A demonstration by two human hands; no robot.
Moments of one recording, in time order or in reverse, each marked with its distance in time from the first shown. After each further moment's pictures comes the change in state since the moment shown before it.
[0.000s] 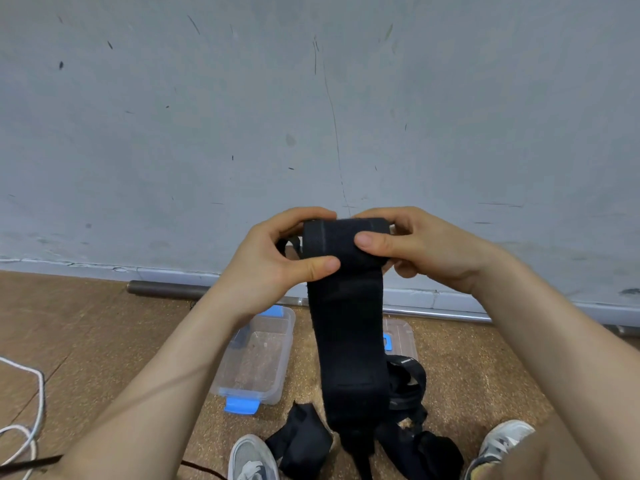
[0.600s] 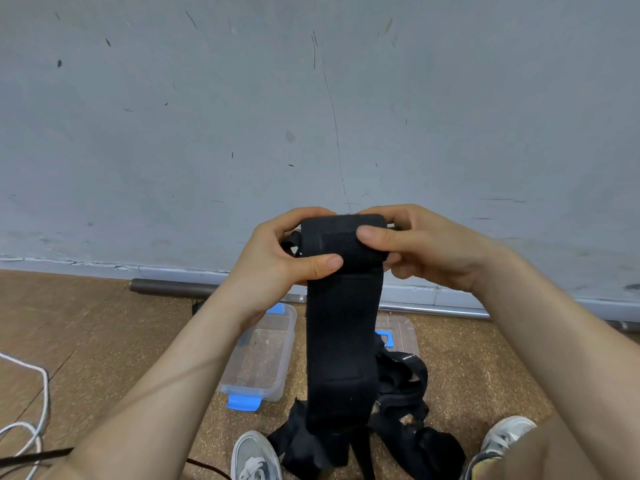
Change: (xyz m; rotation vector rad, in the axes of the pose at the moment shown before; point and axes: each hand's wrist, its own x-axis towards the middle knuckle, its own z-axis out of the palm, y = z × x) left_hand 0.002 -0.007 0.003 -0.131 -0.001 -0.047; right_hand 0.001 0.002 0.001 0.214 -0.060 0.045
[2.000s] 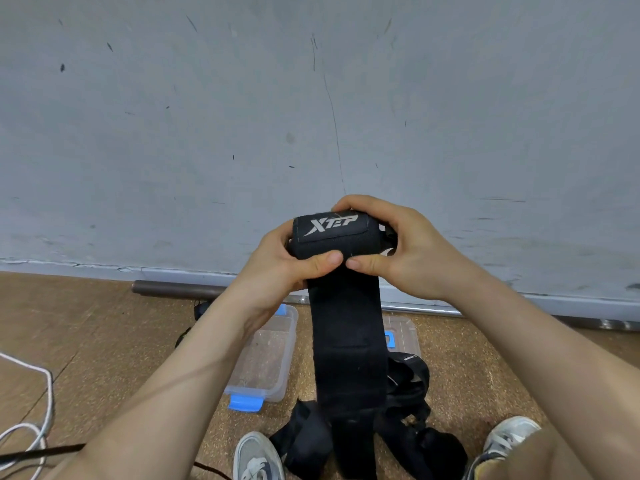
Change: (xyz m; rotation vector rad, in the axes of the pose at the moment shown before) left_hand 0.004 -0.009 0.005 -0.111 0.017 -0.144; right_hand 0.006 0.011 0.018 -0.353 0.248 -0.374
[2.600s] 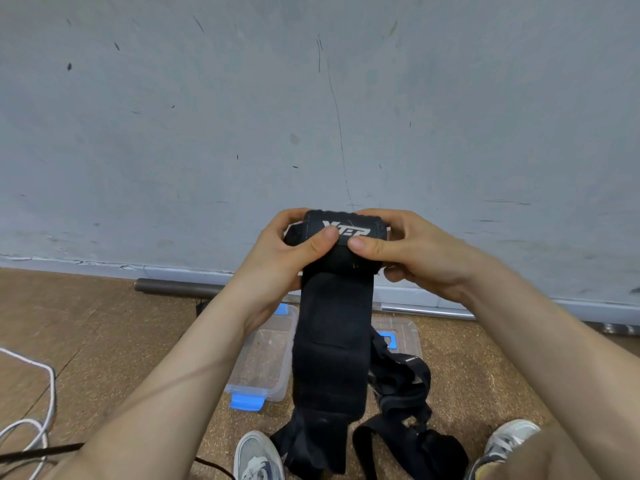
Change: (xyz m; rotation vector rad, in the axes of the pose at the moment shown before) left_hand -0.004 0.009 0.003 -0.038 0.110 -0.063; right_hand 0.003 -0.003 -0.006 0.306 -0.148 0.358
